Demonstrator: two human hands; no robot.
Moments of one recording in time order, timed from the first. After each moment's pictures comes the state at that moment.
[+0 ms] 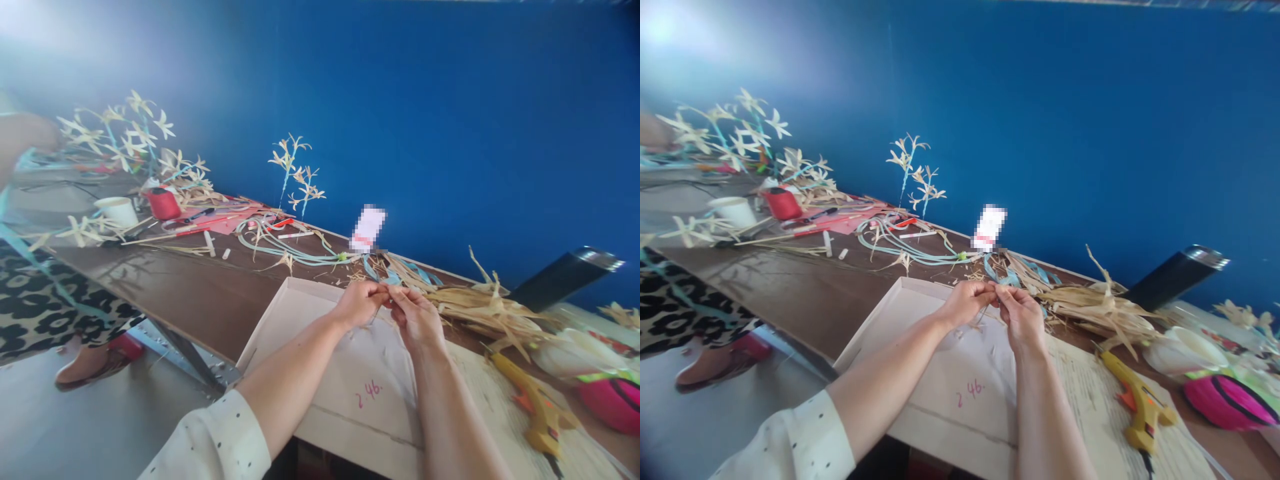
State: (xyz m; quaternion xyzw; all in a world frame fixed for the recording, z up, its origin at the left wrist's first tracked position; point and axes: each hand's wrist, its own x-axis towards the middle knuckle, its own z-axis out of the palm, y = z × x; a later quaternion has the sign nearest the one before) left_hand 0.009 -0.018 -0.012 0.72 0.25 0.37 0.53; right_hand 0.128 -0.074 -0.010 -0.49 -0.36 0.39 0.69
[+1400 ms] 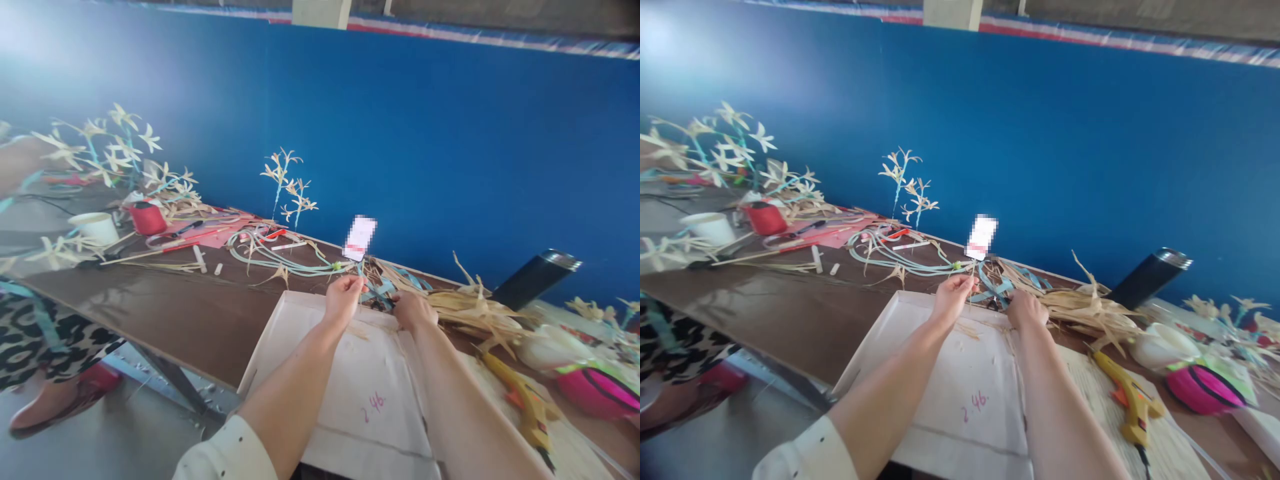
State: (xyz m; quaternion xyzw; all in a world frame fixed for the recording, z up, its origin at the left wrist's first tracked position) left_hand 0.012 0.006 -0.020 0.50 0.30 0.52 0.62; right_hand 0.174 -0.038 0.001 -0.90 -0.44 0.02 0.04
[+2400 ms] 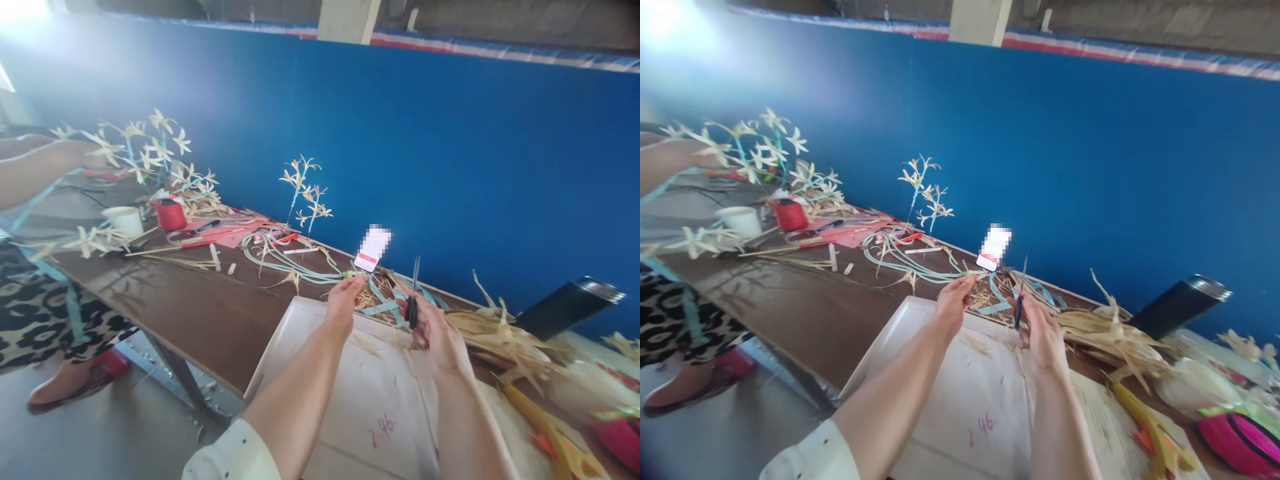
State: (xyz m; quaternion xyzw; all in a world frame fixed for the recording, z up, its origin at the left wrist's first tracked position) left_hand 0.006 0.023 -0.017 0.29 0.27 0.56 0.73; right_hand 0.131 -0.076 0.014 -0.64 -0.37 0.26 0.62
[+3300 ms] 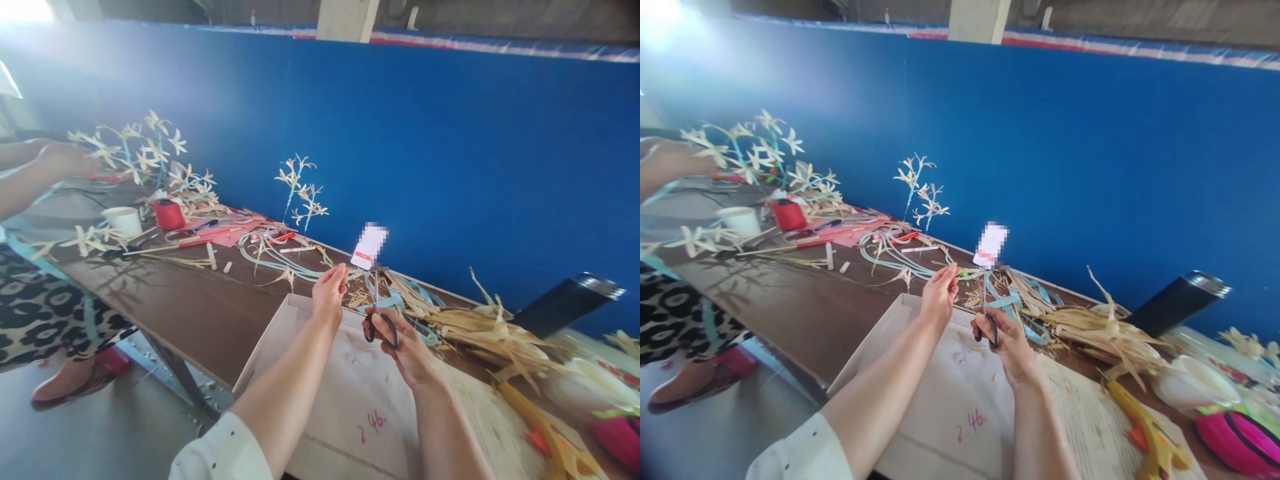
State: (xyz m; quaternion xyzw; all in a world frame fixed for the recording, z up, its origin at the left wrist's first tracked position) left_hand 0.000 0.028 -0.004 0.18 0.27 0.63 0.70; right_hand 0.110 -0.086 -0.004 -0.60 -0.43 0.43 0.52
